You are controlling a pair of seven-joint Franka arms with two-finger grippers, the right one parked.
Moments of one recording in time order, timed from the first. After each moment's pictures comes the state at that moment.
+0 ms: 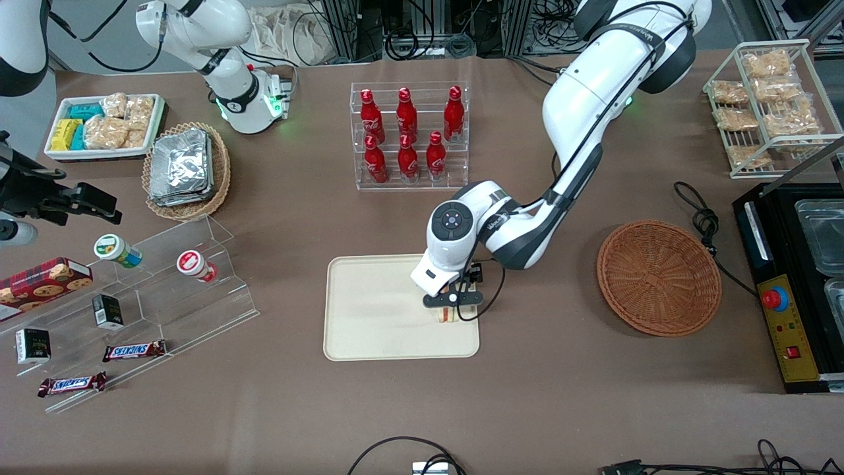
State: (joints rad) arm -0.42 0.84 -0.38 -1.35 0.37 2.18 -0.97
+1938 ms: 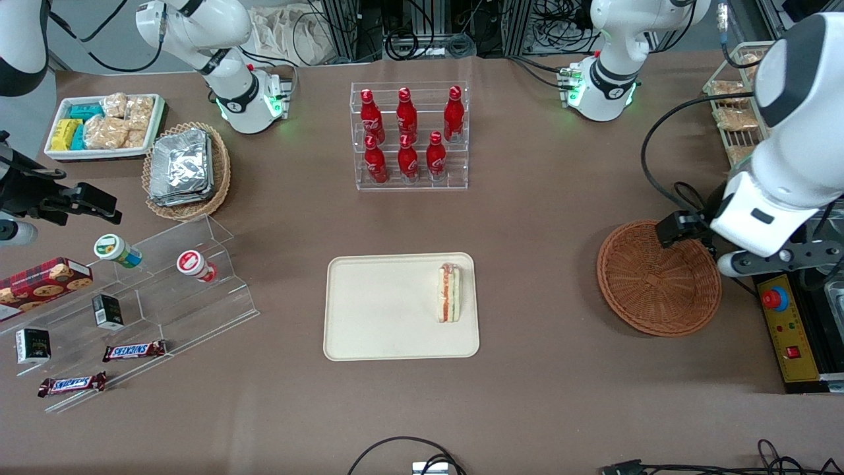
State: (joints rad) arm 0.04 0.24 -0.25 -1.32 0.09 1.50 -0.28
